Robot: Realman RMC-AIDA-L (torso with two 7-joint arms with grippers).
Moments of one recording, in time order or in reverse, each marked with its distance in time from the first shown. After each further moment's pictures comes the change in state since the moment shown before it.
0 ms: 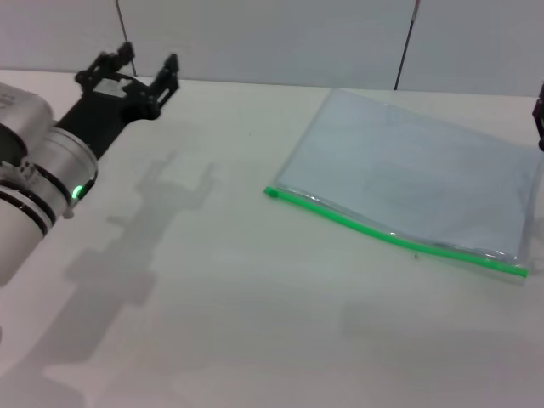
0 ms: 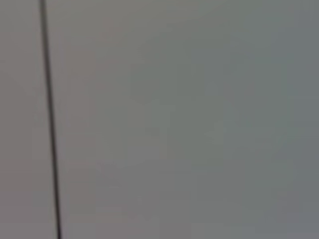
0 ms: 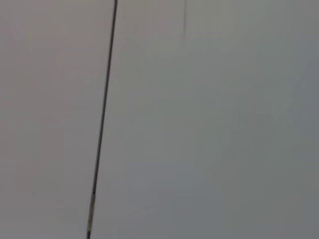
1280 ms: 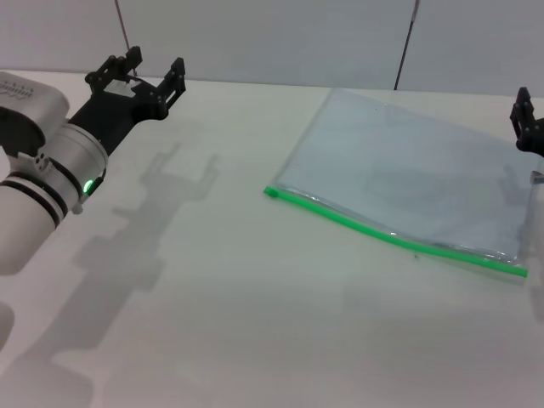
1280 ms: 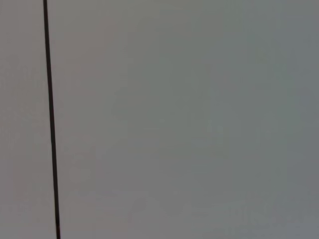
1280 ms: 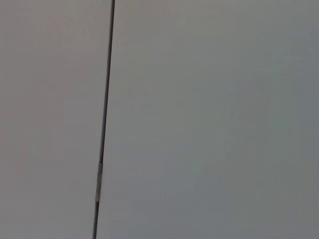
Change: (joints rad) left arm -0.093 -0.001 -0.005 0.124 -0.027 -0.001 0.001; right arm 0.167 0.002 -0.113 0.190 0.193 -0.007 0.037
